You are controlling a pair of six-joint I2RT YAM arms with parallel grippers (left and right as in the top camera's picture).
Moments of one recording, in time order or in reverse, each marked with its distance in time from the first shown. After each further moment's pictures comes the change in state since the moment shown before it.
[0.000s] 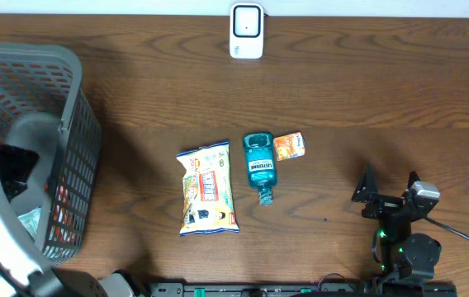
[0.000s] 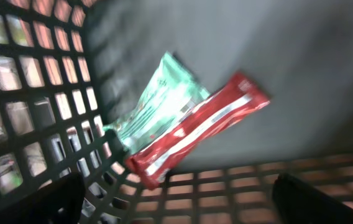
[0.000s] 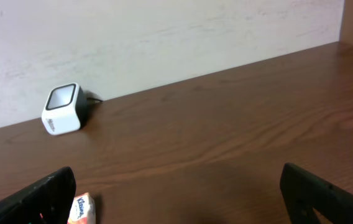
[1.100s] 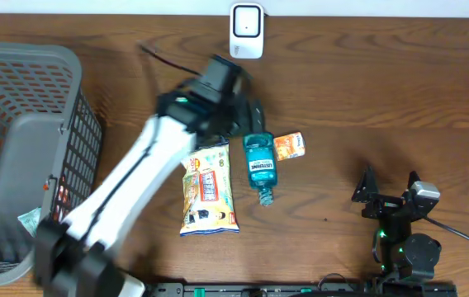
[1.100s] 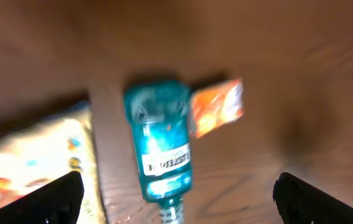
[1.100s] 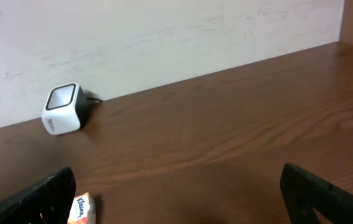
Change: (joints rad) left arm -1.158 0.196 0.006 0.553 0.431 0.011; right arm 0.000 0.000 0.000 0.000 0.000 0.000
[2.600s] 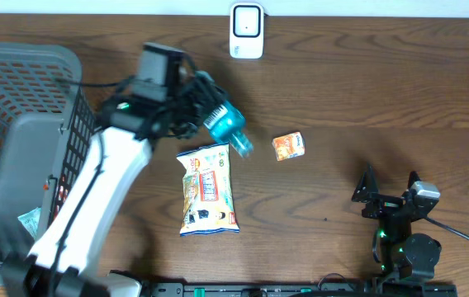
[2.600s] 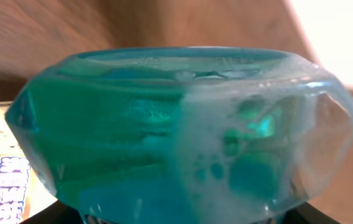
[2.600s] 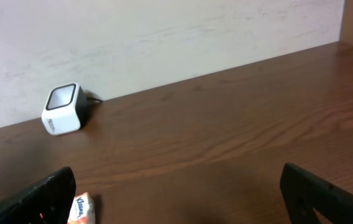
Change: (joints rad) left arm 0.166 -0.115 -0.062 0.046 0.116 -0.371; right arm 0.000 0.000 0.000 0.000 0.000 0.000
